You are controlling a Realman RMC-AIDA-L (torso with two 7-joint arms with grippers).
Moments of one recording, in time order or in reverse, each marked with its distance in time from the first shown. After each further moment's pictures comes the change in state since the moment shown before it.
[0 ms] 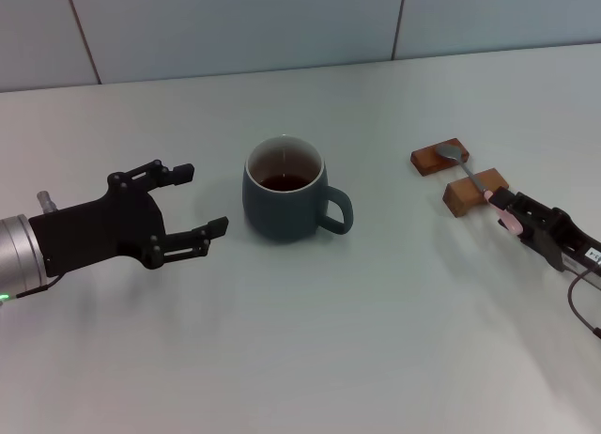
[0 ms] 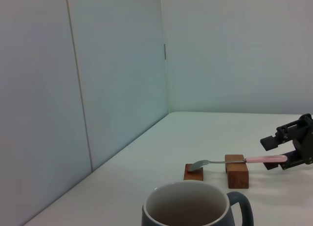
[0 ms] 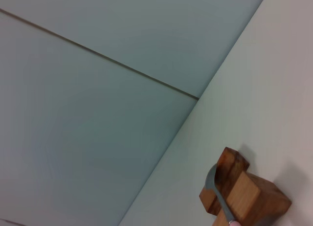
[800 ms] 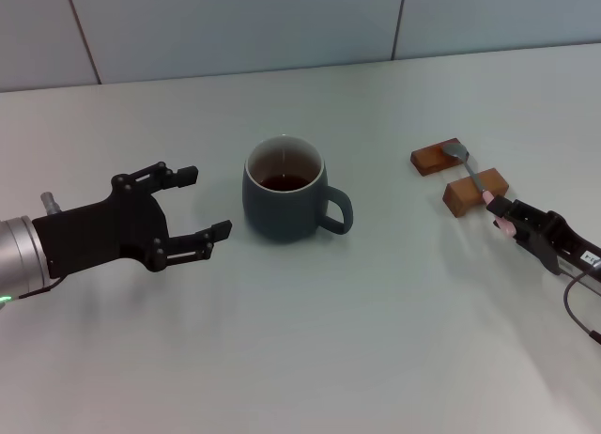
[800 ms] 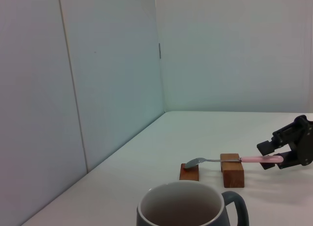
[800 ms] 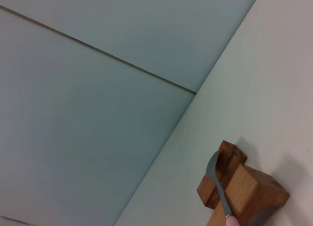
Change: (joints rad) left arm -0.001 -0.001 0.011 -0.002 0.000 0.002 0.010; right arm 0.001 0.000 -0.009 0.011 0.000 0.010 0.001
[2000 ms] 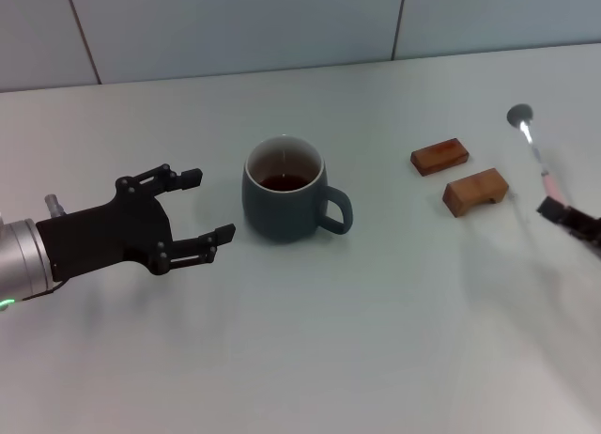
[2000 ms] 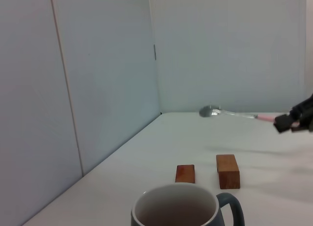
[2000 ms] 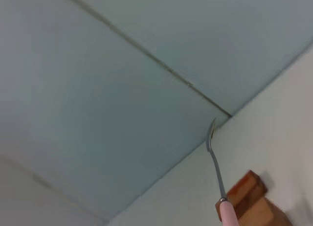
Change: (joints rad) left arm 0.001 0.000 0.003 -0.012 -0.001 0.001 0.024; right arm -0.088 0.014 -0.062 -0.247 0.014 -0.200 -0.065
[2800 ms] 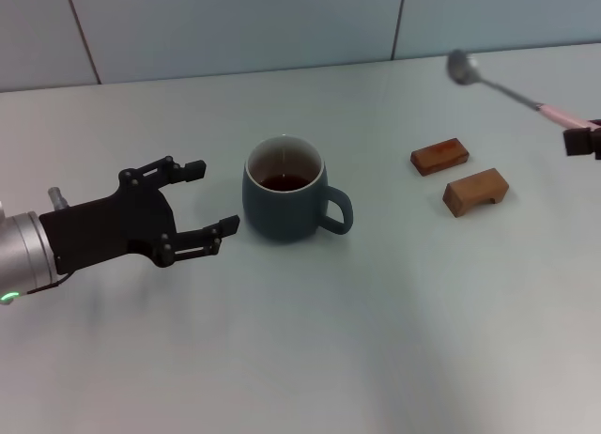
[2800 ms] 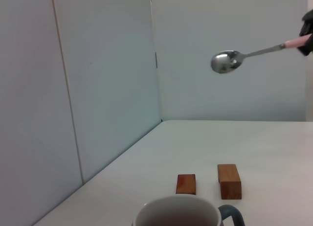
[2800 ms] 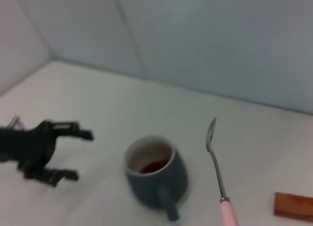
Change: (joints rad) left arm -0.010 -0.001 -0.001 -0.004 -0.014 0.003 -0.009; right arm 0.075 -0.009 -0.482 -1.357 -0.232 -0.473 0.705
